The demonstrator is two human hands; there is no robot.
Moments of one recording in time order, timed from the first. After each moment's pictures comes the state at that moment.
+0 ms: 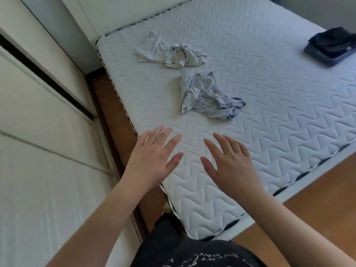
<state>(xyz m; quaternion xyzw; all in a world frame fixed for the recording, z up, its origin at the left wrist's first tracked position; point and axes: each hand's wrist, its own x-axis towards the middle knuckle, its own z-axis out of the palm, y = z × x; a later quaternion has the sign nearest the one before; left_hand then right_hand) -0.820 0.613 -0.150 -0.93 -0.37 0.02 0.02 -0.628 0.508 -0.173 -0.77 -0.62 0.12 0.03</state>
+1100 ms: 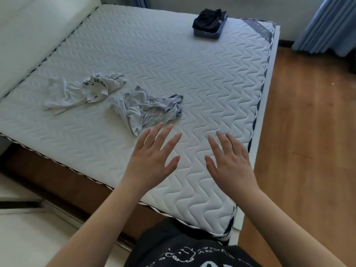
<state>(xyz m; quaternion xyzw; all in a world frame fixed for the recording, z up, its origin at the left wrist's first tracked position) -0.763 0.702 -0.173 -1.00 -0.02 -0.04 0.03 -0.678 0.491 -0.200 -0.95 -0.30 0.07 0.09</state>
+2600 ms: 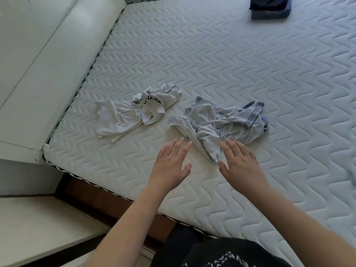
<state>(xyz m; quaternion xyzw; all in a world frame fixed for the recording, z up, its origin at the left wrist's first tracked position) -0.725 1.155 -0.268 -0.99 -0.05 0.10 -0.03 -0.641 0.938 -0.293 -0.94 -0.28 0.11 0.15</state>
